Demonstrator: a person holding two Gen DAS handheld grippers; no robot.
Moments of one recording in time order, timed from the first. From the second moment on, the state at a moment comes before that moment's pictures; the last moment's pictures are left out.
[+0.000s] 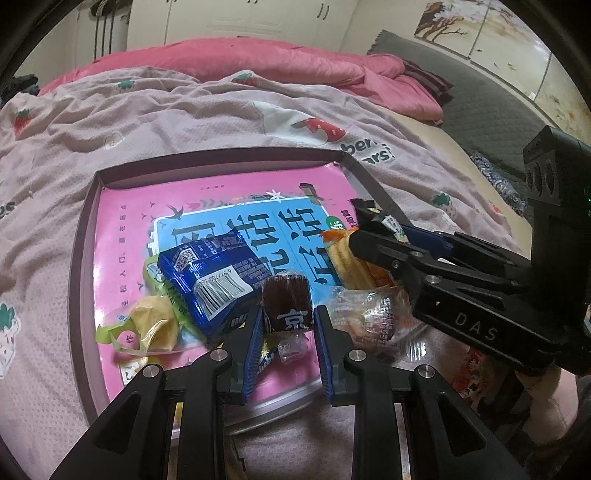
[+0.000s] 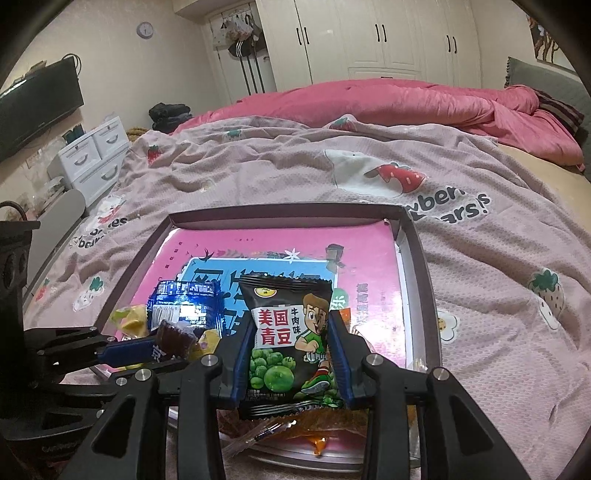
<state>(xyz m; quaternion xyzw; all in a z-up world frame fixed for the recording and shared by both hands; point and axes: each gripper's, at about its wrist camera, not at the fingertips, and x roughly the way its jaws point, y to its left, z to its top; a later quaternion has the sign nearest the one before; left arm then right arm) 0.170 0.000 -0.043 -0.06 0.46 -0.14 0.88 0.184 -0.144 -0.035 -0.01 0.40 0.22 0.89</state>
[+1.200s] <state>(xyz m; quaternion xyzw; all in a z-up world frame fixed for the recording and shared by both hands) 0.169 0.000 -0.042 -0.06 0.46 -0.14 0.88 0.173 -0.157 -0.020 0.00 0.39 0.21 0.90</state>
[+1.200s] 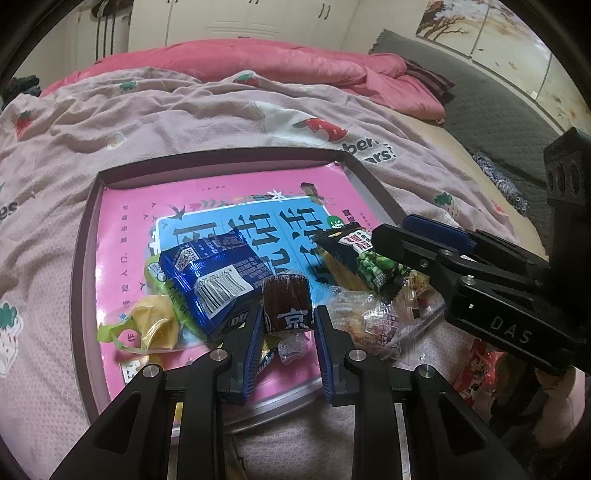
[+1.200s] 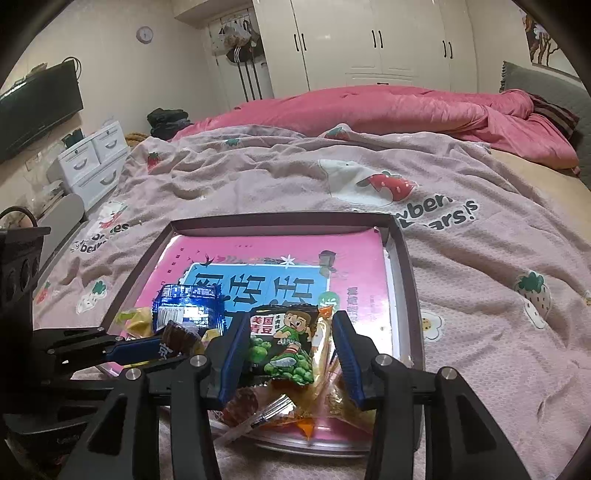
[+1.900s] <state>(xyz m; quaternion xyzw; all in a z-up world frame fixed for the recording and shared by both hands) 0.162 0.008 -0.025 -0.07 0.44 -0.12 0.89 0.154 -0.171 0.009 0.00 0.36 0.20 0.91</state>
